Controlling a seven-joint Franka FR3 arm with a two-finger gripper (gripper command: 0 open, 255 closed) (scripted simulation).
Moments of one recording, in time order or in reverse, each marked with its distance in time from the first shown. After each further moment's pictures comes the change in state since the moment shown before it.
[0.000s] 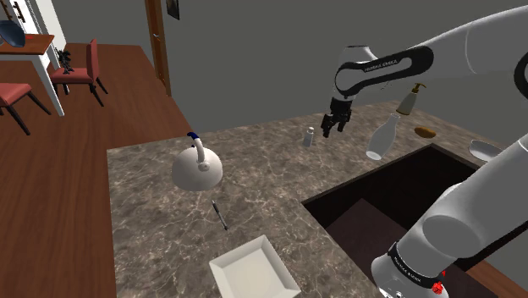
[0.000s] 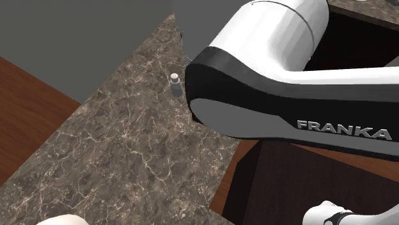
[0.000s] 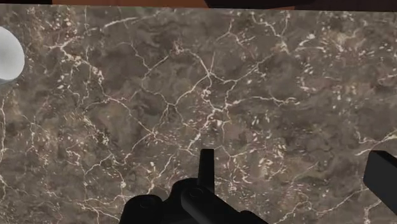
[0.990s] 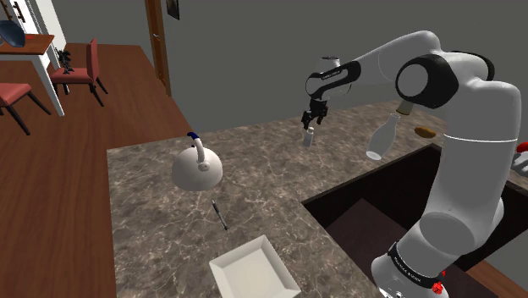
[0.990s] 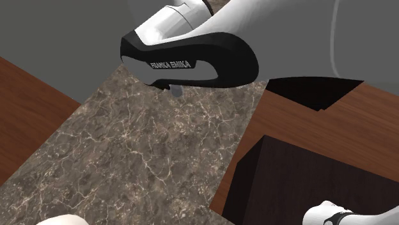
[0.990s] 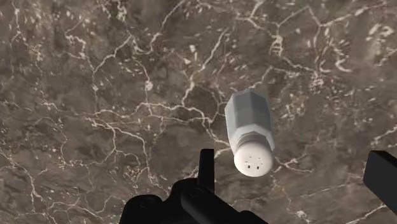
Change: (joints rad) arm -0.070 0.564 -0.021 0.510 0.132 0.146 -0.134
